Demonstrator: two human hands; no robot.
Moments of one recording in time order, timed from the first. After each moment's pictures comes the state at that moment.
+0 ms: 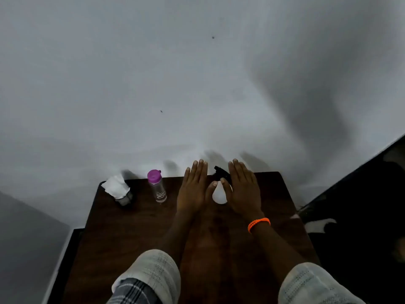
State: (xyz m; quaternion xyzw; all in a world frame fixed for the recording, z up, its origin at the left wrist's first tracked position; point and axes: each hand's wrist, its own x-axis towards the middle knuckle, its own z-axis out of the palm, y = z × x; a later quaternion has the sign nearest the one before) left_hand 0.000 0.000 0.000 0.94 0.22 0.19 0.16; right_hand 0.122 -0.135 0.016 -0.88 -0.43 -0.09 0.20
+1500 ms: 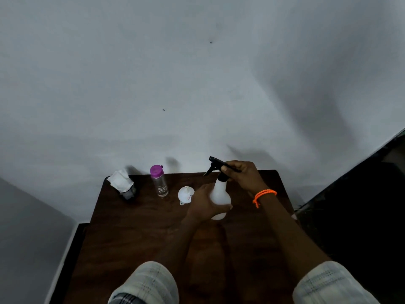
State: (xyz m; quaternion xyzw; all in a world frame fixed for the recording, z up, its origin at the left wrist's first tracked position) left_hand -0.020 -0.056 0.013 0.83 0.28 0.15 0.45; right_hand 0.131 -0.145 0.095 -0.69 -0.30 0.31 0.58
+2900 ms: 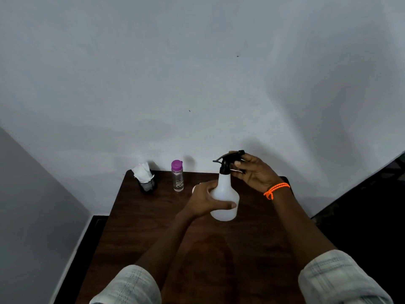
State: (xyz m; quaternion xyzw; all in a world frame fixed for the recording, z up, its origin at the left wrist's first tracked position) left_hand -0.104 -0.055 0.087 0.79 0.21 0.15 0.55; right_hand 0.091 -0.149 0.151 -0.49 -0.26 0.53 0.64
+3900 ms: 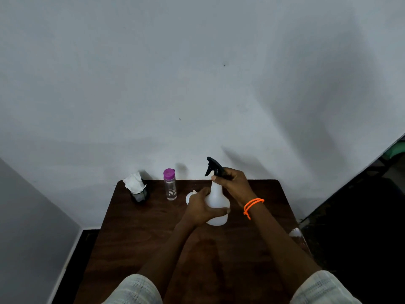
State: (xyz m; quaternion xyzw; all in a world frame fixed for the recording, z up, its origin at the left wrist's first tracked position) left_hand -0.089 -0.060 0.072 0.82 0.28 0.16 0.48; right_hand 0.047 -0.136 0.125 -0.71 -0.28 0.29 0.58
